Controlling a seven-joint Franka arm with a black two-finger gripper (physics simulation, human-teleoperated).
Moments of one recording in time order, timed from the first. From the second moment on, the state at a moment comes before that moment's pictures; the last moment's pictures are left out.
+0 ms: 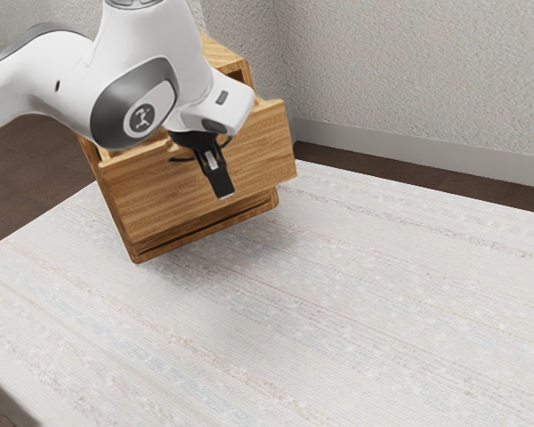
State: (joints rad) arm -0.10 0.04 0.12 -1.56 0.29 1.92 0.54
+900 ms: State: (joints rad) arm -0.15 -0.02 0.12 -1.64 0.33 1.92 0.46
